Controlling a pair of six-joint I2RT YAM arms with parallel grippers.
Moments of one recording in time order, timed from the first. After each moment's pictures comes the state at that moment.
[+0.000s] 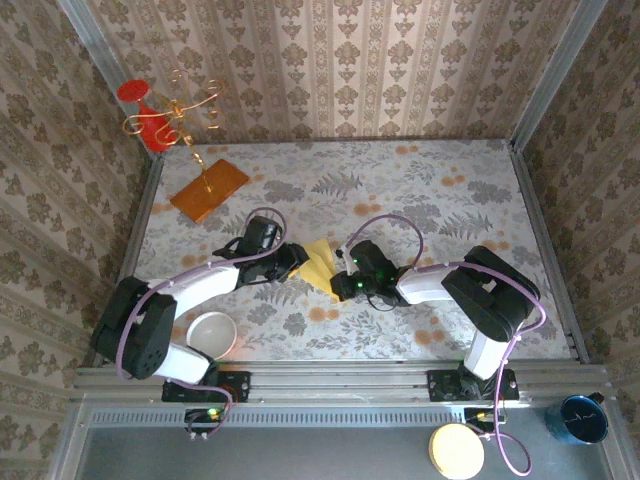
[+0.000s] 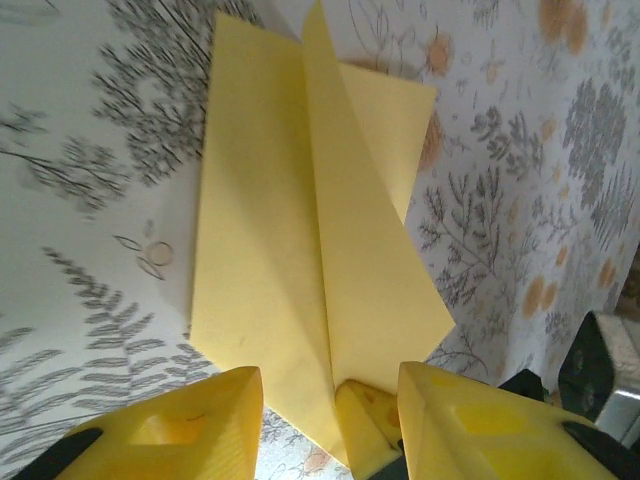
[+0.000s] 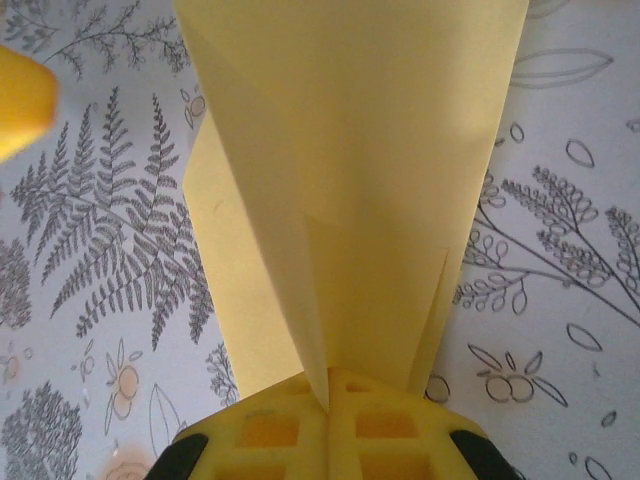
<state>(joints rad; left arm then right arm) -0.58 1.46 0.71 -0.13 0.32 -1.07 0.71 1.74 0.67 0.30 -0.26 0.47</state>
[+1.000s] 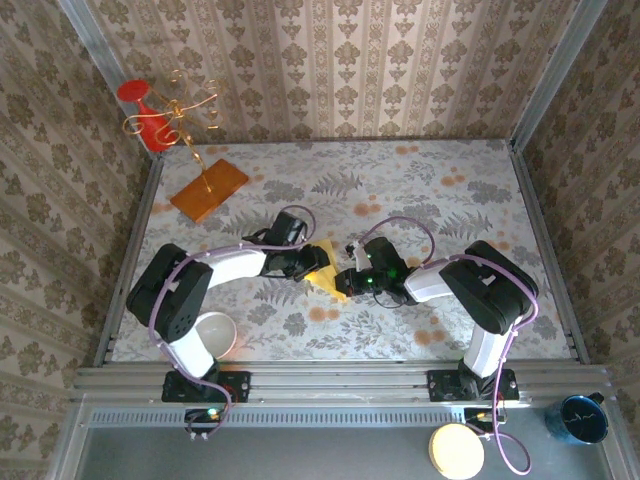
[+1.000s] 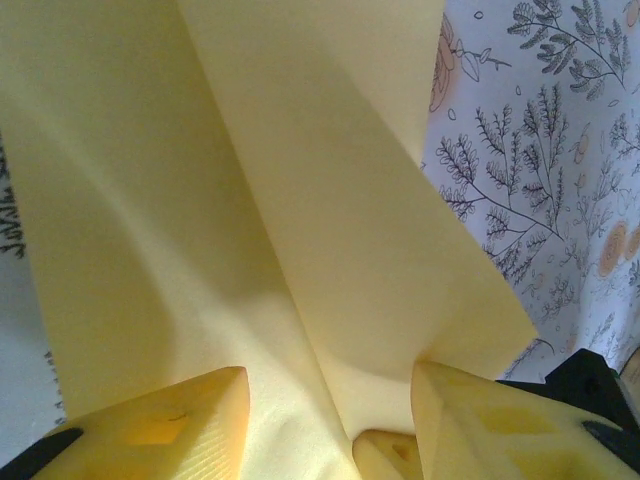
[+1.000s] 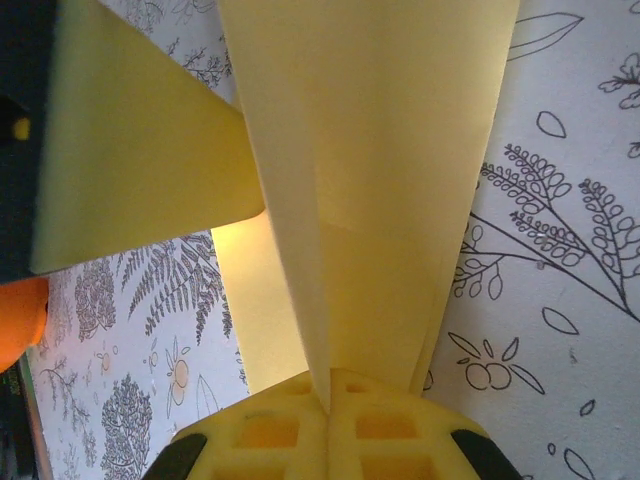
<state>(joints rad) -0.65 1.70 0.89 -0.17 0.36 -0.93 0.62 1.78 0.62 0.45 -0.46 0.58</state>
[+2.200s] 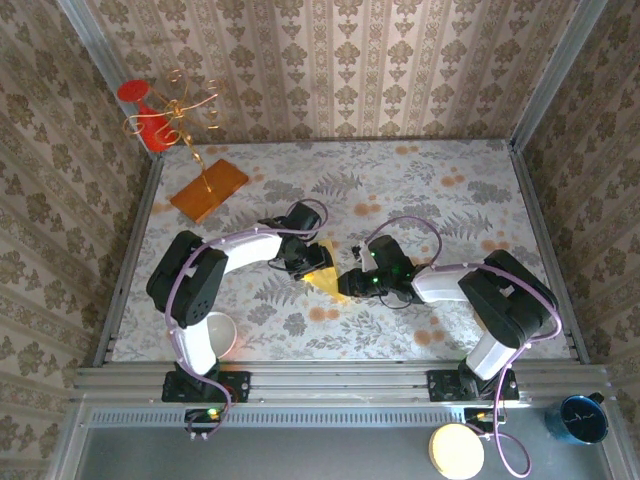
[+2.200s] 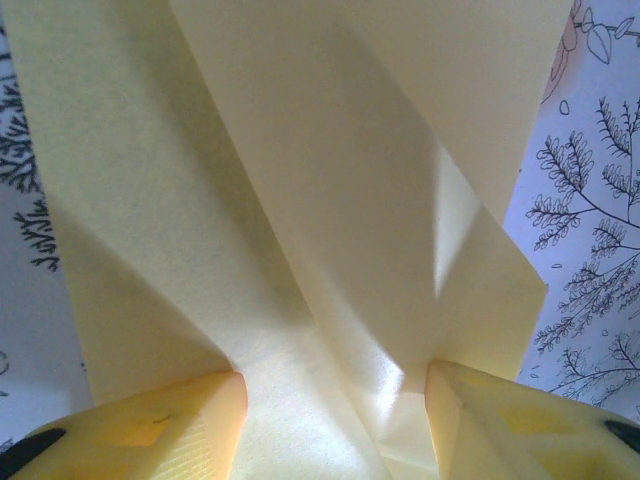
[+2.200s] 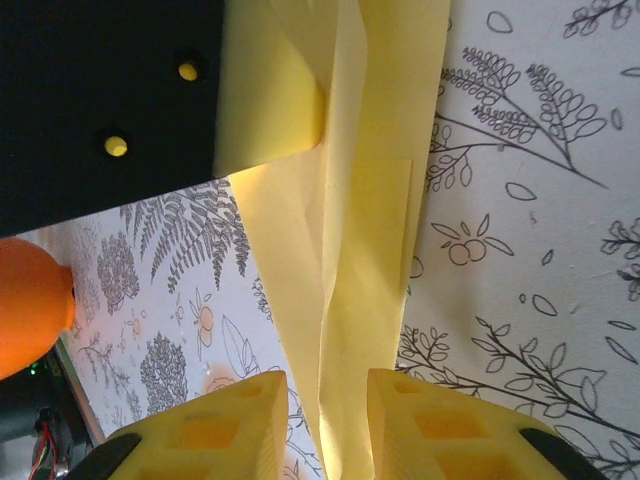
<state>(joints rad) -0.68 1.84 1.11 -0.50 0.27 -0.88 0.60 1.66 0.62 0.24 -0.48 0.65</state>
